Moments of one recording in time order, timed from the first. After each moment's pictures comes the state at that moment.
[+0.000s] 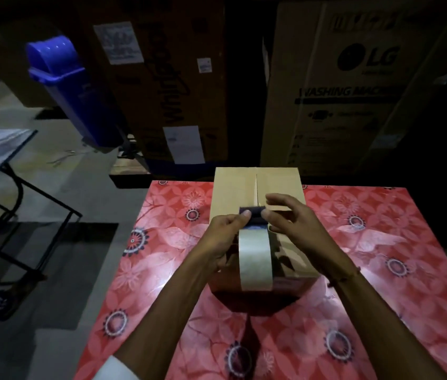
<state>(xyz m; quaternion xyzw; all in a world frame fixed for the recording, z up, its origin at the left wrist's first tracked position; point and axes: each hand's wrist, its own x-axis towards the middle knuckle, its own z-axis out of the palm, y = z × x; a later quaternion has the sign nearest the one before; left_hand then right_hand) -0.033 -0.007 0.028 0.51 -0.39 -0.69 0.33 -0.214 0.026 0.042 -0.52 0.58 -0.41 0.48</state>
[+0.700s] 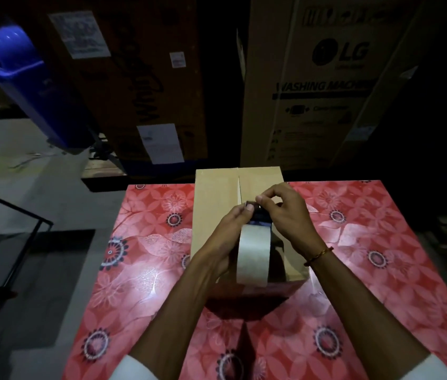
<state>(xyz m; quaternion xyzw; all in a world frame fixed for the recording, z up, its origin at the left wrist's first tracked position) -0.074 -0.024 0.022 0.42 -0.38 -0.77 0.30 -0.223 -0.018 0.029 -0.55 0.66 -0.44 0.25</state>
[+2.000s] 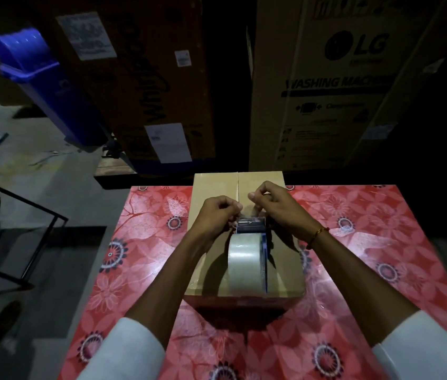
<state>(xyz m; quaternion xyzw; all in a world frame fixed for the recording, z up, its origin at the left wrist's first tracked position) -0.076 -0.085 0.011 0.53 -0.51 -0.61 0.30 -0.254 -0.066 0.015 -0.53 0.58 -0.37 0.50</state>
